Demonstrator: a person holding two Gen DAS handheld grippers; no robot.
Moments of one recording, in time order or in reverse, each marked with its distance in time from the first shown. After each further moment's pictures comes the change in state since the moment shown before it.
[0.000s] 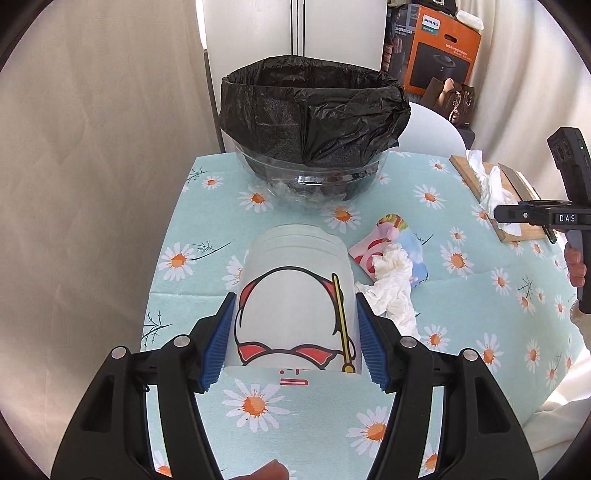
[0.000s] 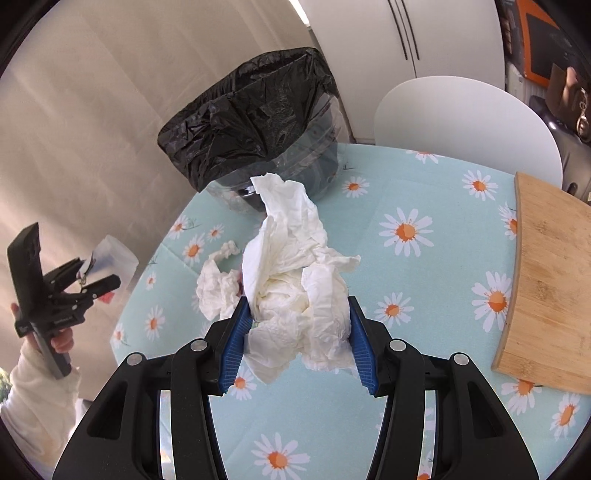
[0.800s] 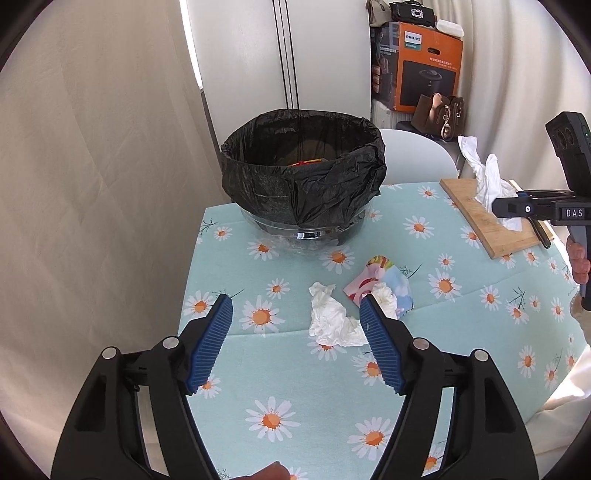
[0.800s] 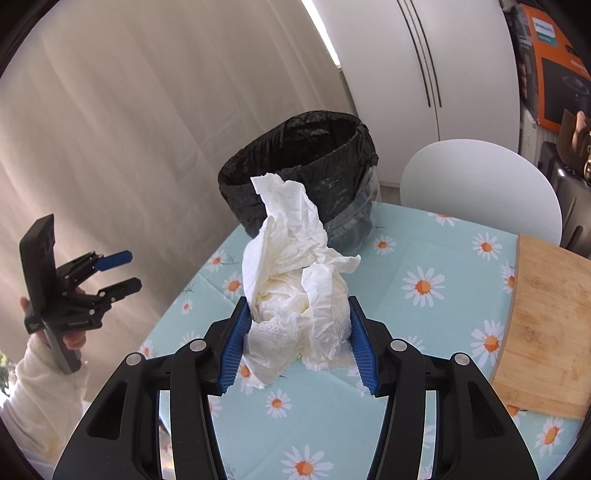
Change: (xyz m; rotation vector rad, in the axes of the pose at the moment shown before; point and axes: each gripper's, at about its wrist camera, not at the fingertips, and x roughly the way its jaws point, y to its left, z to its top) left arm -0.047 -0.015 0.030 0.070 -0.094 0.035; right arm -0.050 0.036 0.017 -0.076 -0.131 0.053
